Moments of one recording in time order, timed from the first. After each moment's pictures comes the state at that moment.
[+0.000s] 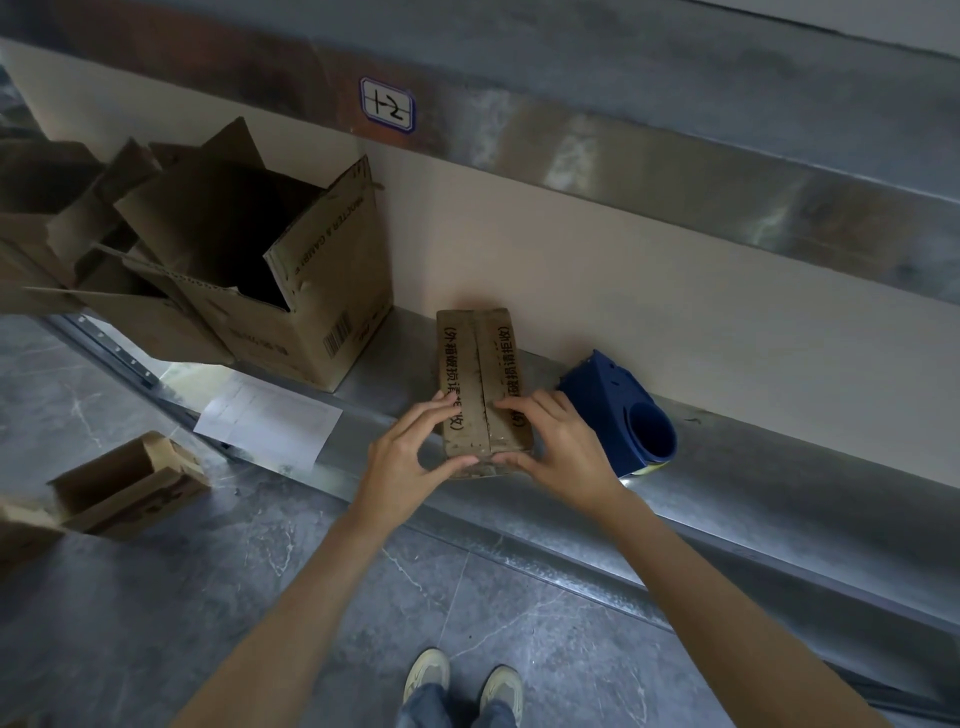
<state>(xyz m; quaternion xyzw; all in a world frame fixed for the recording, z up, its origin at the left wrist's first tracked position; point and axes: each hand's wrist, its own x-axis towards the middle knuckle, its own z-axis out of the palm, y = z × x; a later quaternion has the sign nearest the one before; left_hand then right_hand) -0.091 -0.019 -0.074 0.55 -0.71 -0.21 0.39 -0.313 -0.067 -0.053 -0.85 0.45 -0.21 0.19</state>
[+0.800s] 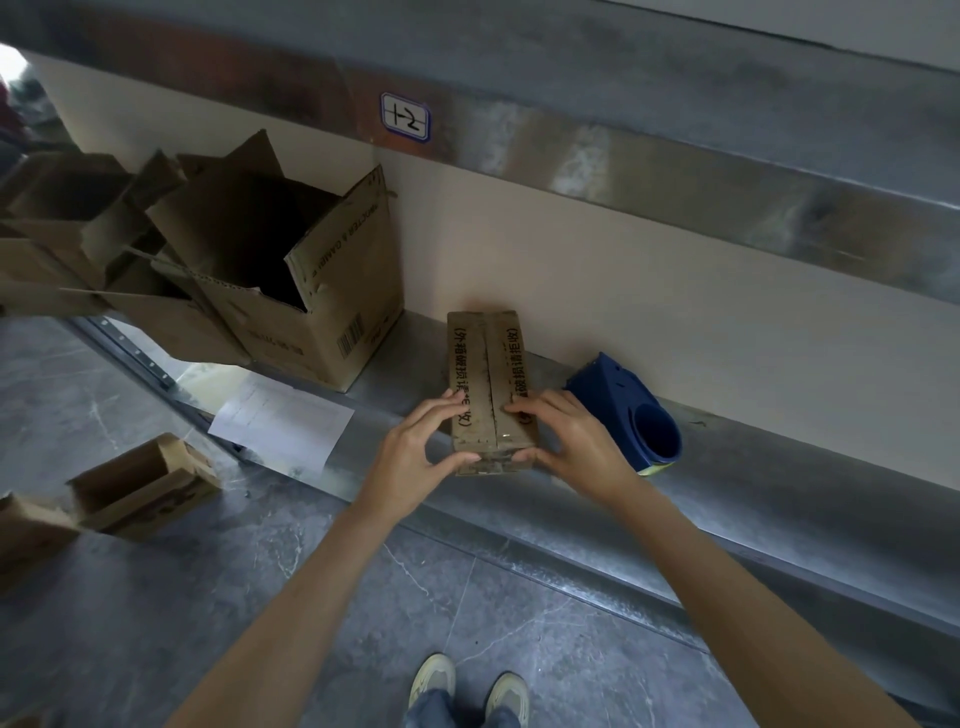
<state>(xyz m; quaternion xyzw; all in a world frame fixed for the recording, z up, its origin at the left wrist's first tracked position) -0.085 -0.023 -0.075 0.54 -0.70 -0.26 0.39 -0.323 -0.075 -0.049 -0.86 0.42 -0.20 0.21</state>
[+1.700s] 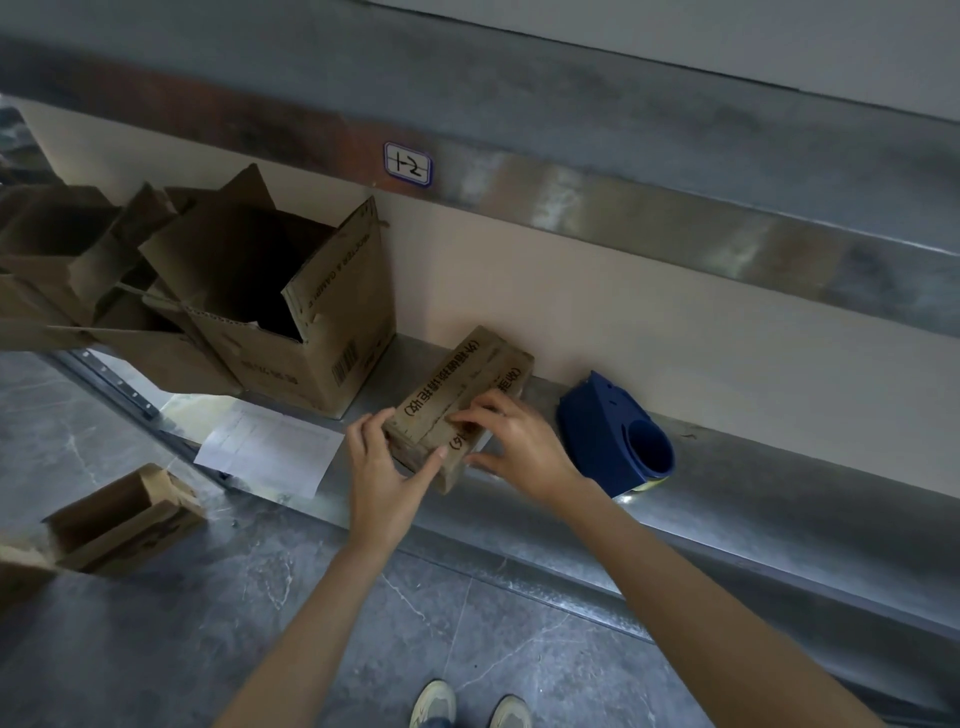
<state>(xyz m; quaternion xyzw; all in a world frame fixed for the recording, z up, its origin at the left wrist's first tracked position) -0.078 -0.016 -0.075 0.68 -0.51 -0.25 0.46 -0.261 -0.083 -0.033 -0.88 0.42 -0.17 0.17</state>
